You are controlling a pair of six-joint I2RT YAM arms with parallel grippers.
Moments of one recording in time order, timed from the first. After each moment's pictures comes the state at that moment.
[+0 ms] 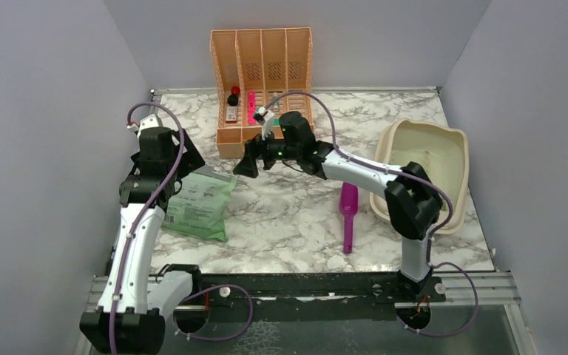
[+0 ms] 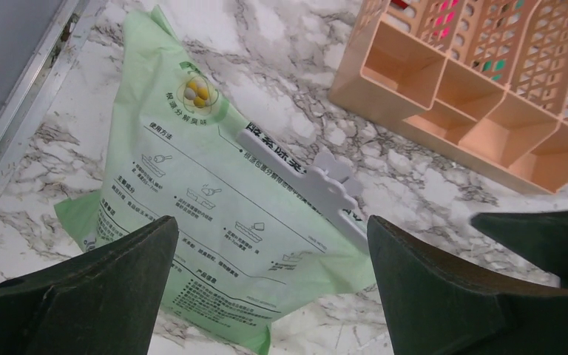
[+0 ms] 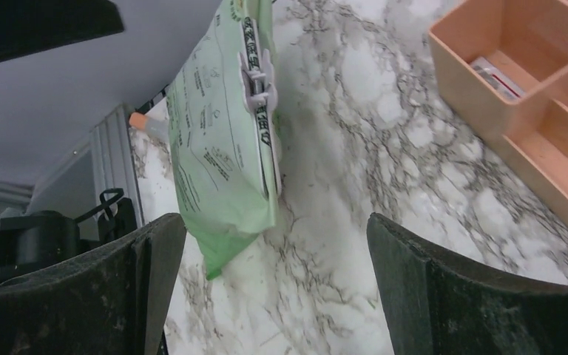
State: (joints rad) left arm -0.04 1.00 1.07 -0.75 -0.21 -0.46; right arm 0.80 1.88 1.43 0.11 -0.49 0.31
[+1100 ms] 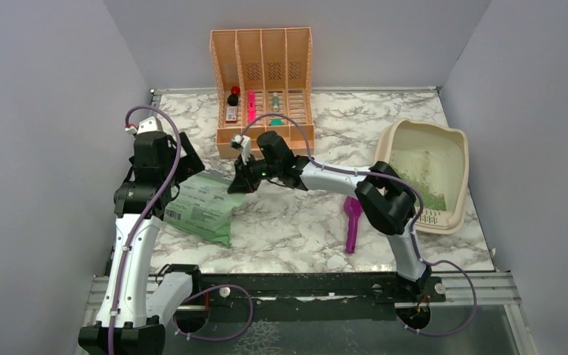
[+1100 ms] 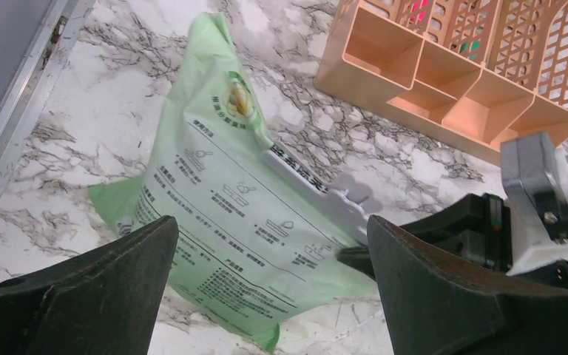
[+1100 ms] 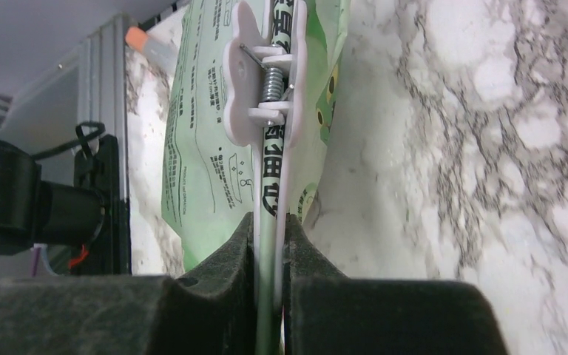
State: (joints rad) left arm -0.04 0.90 1.09 -0.80 -0.16 -0.43; right arm 0.89 2.15 1.56 0.16 -0.62 0.20
